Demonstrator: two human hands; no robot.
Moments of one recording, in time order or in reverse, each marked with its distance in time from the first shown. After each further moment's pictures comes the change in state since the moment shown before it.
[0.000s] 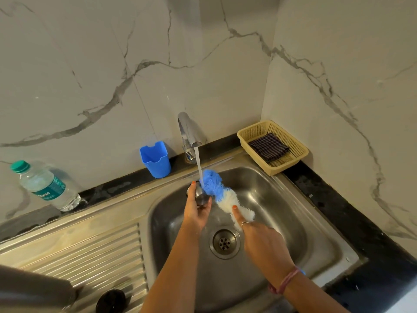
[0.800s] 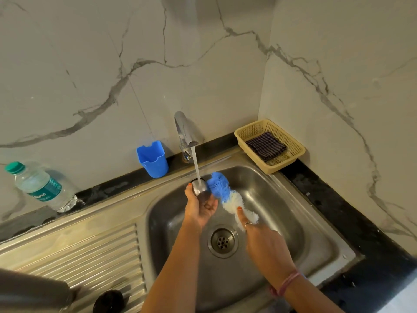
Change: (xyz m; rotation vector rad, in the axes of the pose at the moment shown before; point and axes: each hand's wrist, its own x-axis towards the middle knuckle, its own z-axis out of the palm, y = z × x) left_hand 0.006 -0.007 0.003 0.077 0.013 -0.088; right_hand -0.006 0.010 0.008 0.047 0.033 0.067
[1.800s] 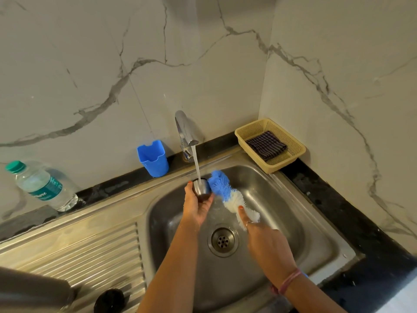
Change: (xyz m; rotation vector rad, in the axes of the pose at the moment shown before) left_hand -0.002 0.008 0.002 -0.123 -0.045 0.061; right_hand -0.001 0.001 -0.006 0.008 -0.006 0.008
